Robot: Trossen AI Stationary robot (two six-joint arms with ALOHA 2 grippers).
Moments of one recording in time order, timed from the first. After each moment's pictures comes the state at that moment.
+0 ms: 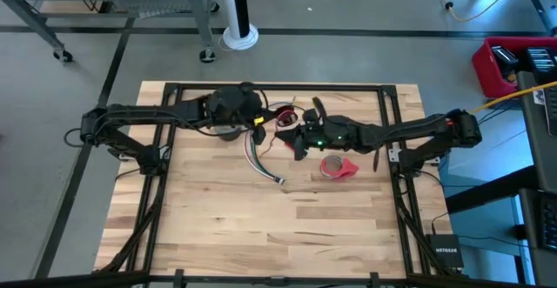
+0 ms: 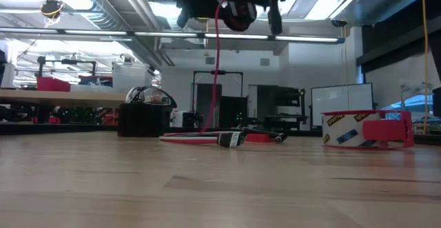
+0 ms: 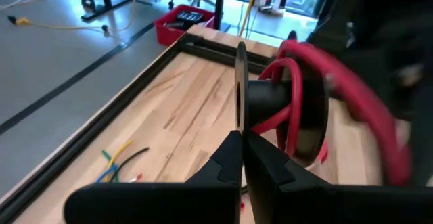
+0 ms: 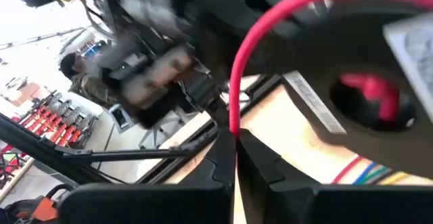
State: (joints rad) left arm 0.19 1.40 1.12 -0.09 -0.11 -0.15; right arm -0.01 1.43 0.92 0.37 0.13 0.70
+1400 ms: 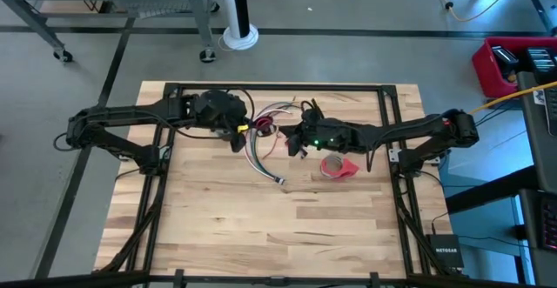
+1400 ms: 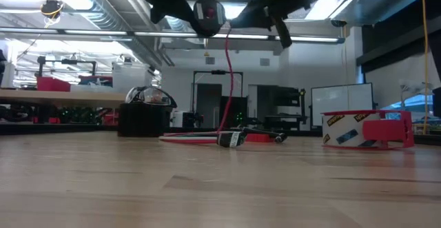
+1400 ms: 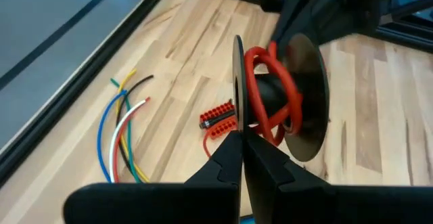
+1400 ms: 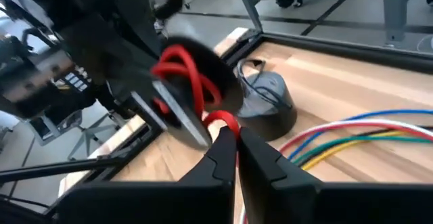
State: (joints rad) left arm 0.18 1.25 1.12 -0.49 -0.07 -0.14; right arm -0.01 1.45 0.94 0.23 0.35 0.67
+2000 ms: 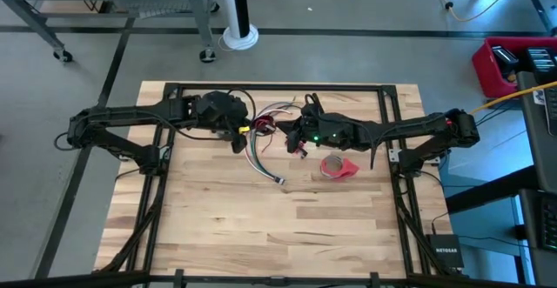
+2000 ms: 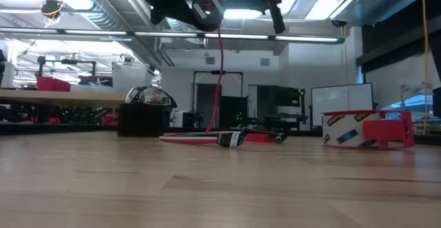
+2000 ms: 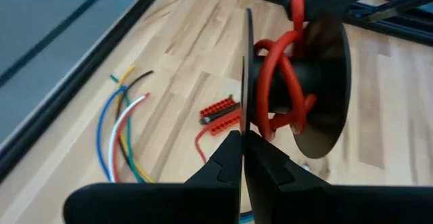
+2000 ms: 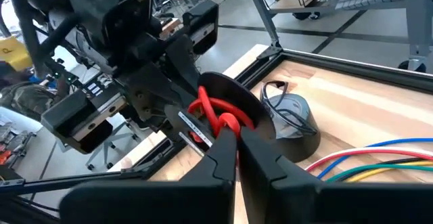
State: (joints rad) left arm 0.18 1.26 1.12 -0.49 -0.10 -0.15; right arm -0.01 1.45 1.01 0.23 0.31 0.65
